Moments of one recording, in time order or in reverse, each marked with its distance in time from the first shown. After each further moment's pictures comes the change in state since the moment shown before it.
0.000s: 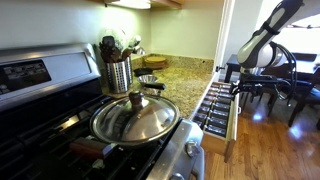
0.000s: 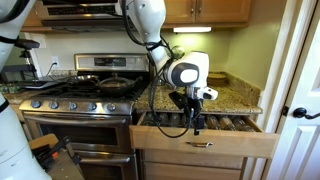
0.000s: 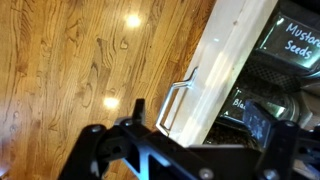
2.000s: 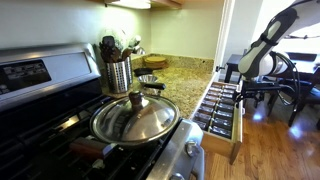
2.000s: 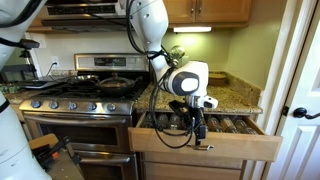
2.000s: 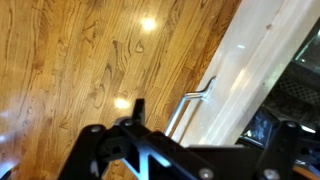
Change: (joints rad) arm 0.031 0.071 -0.050 0.000 -0.060 0.030 -0.003
